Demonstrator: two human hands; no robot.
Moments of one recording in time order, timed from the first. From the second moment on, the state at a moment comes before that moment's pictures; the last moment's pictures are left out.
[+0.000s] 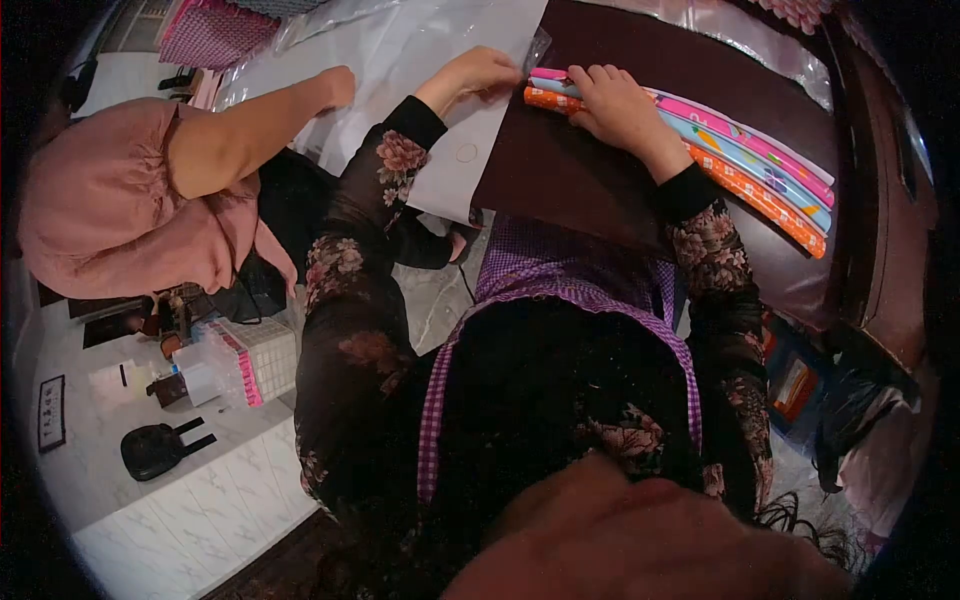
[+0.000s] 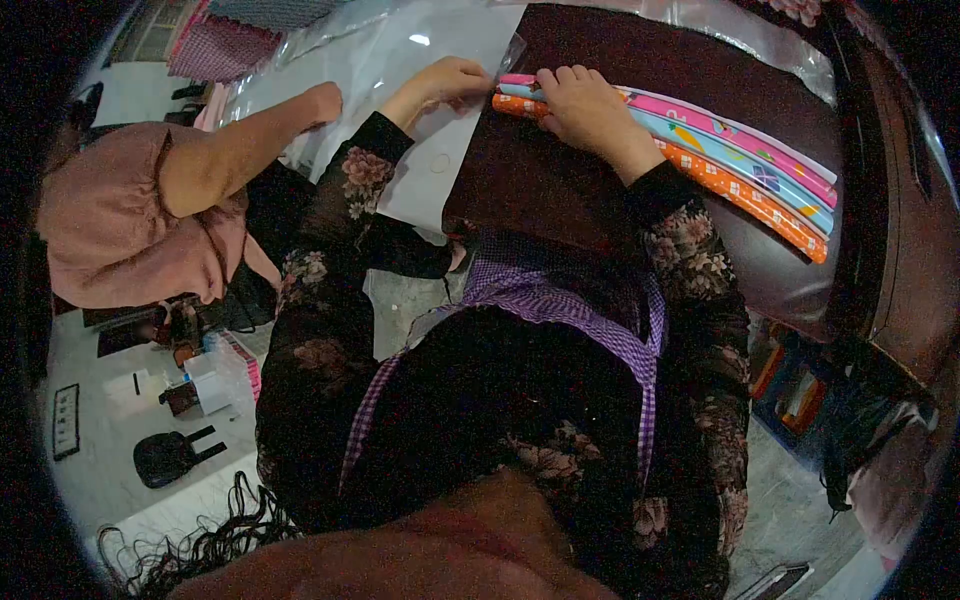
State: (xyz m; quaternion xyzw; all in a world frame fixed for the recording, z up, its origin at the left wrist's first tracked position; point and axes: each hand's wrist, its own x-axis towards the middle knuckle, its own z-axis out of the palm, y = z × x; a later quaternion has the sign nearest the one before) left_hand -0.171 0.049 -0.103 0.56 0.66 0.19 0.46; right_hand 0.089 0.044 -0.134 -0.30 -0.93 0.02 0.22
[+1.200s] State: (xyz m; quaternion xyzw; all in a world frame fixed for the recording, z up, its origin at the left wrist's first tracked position) left_hand -0.154 0.029 -0.144 0.80 0.56 0.22 0.02; right_hand 0.089 0.038 -0.117 -0.27 -0.93 0.03 0.25
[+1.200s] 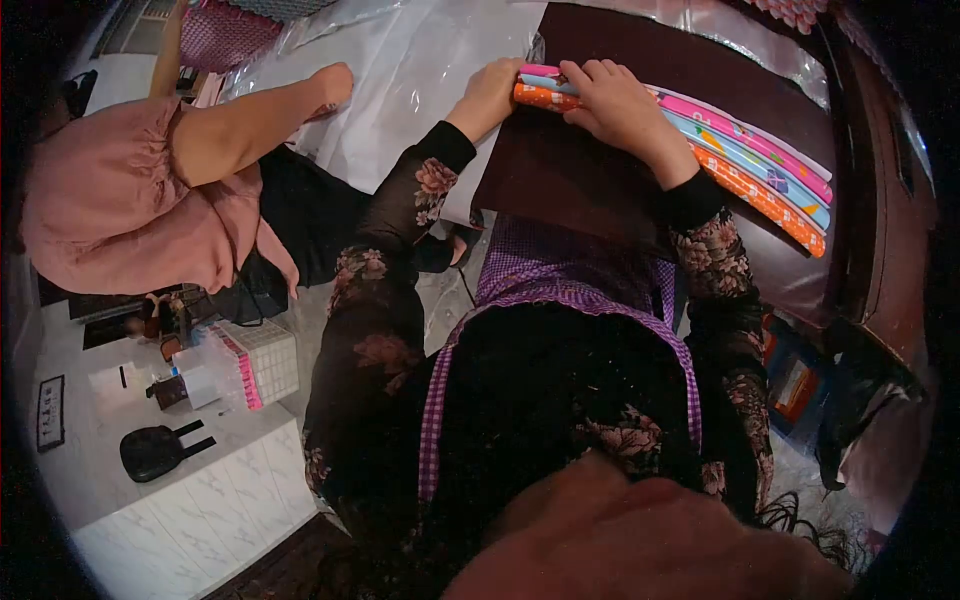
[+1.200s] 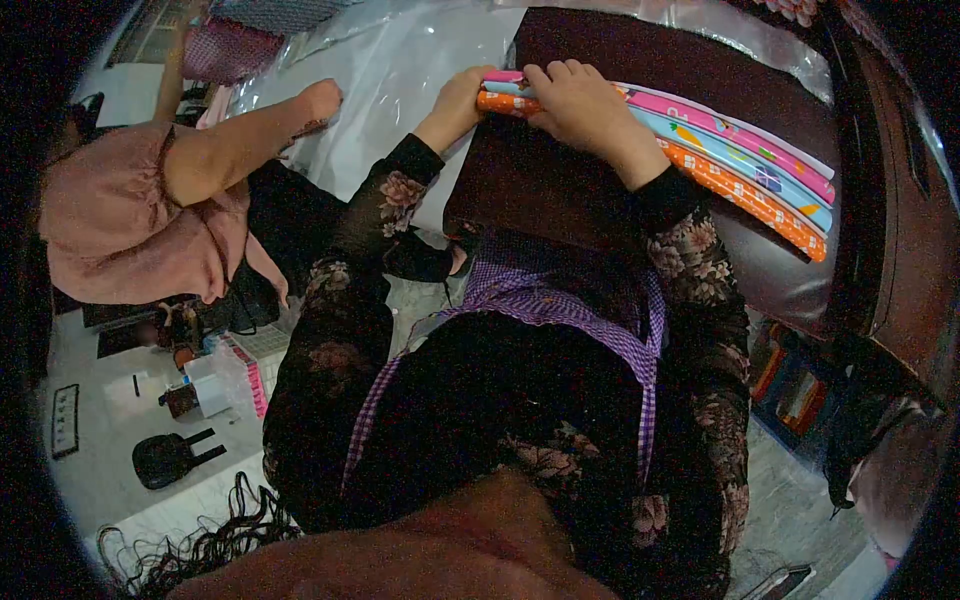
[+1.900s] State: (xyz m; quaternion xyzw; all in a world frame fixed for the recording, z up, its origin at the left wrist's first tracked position) left_hand -0.137 0.016 -0.130 0.73 0.61 0.31 0.06; right_hand 0.084 0.048 -0.136 -0.31 -0.93 0.01 0.21
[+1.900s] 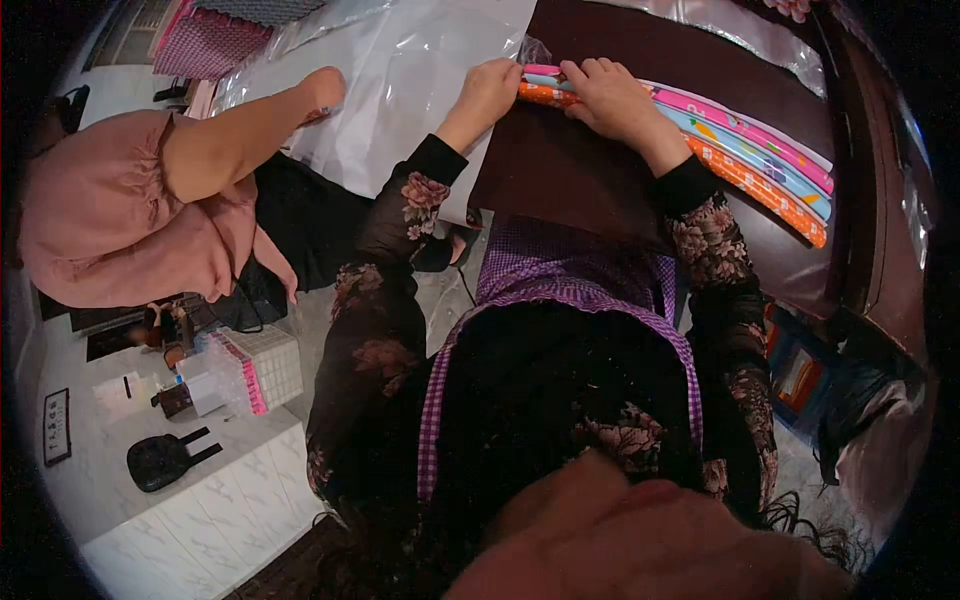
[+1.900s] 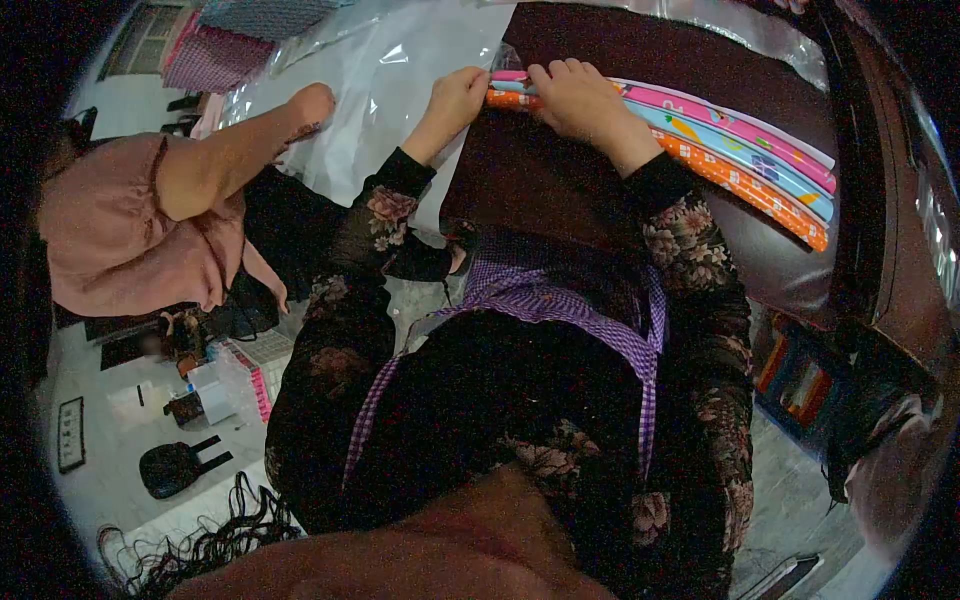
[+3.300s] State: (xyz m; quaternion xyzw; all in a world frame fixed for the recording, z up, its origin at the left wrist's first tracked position) left_hand -0.107 0.003 -0.088 0.64 0.62 0.27 0.35; right_hand 0.078 0.052 -0.137 -0.30 -0.92 -0.01 0.24
